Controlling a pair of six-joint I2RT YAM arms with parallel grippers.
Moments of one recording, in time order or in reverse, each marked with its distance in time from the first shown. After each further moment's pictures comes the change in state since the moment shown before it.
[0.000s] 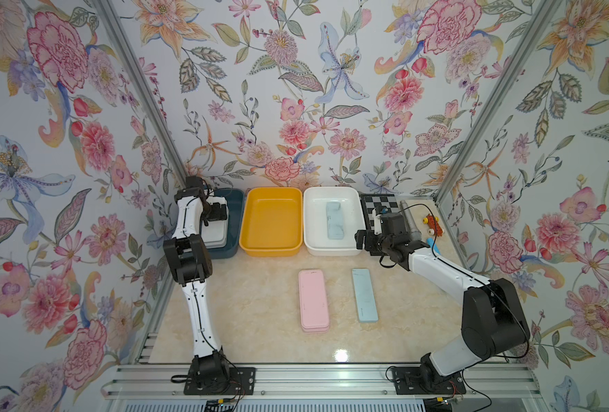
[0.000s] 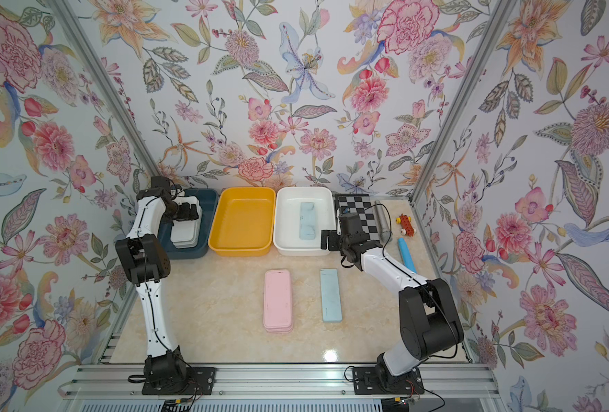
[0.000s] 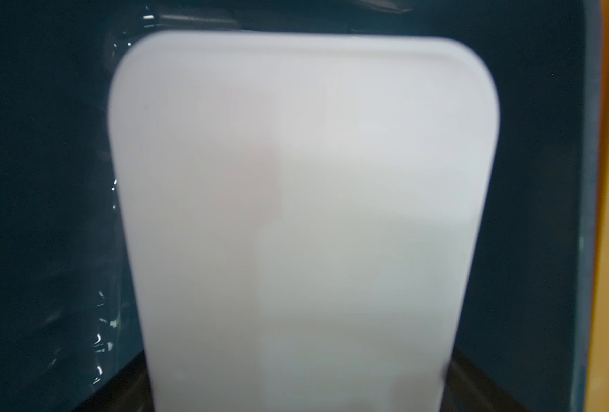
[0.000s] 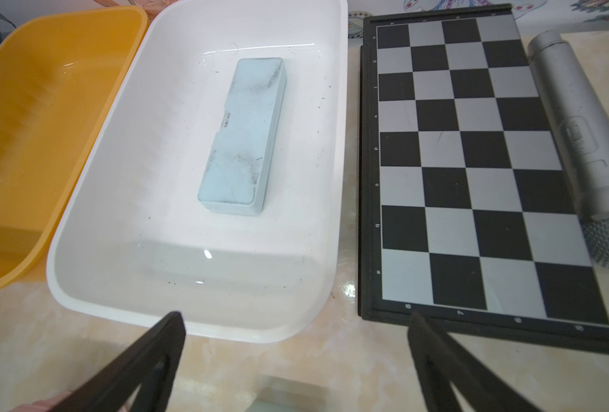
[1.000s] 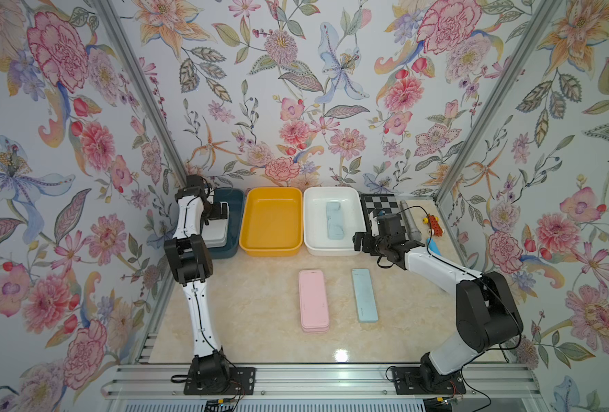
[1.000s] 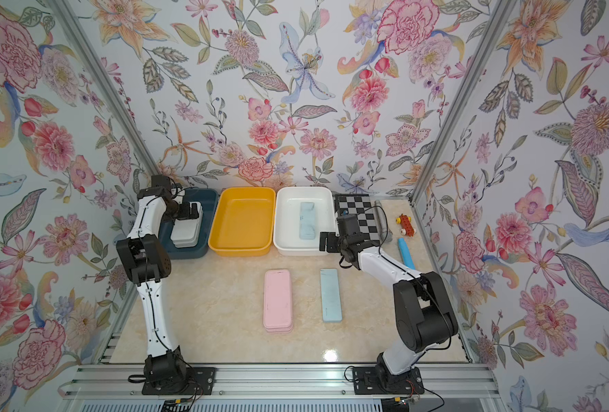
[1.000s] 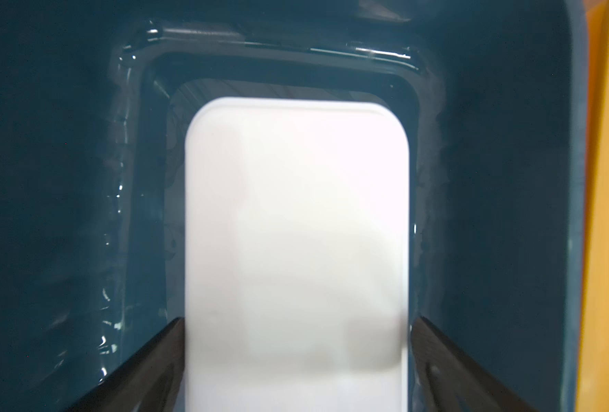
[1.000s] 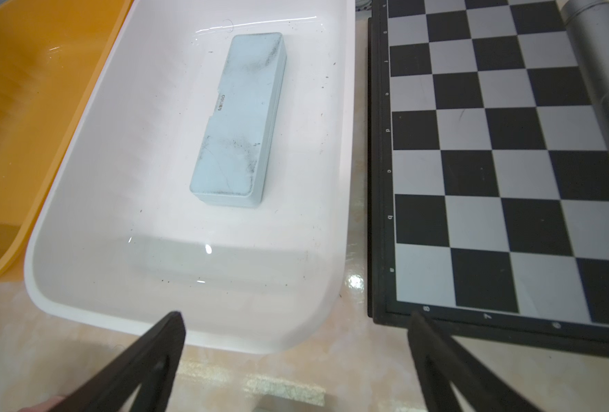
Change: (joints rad) left arm -0.015 -0.019 0.020 -0.006 -0.023 -0.001; right arm 0.000 0.047 -0.003 0.018 -0.014 0.018
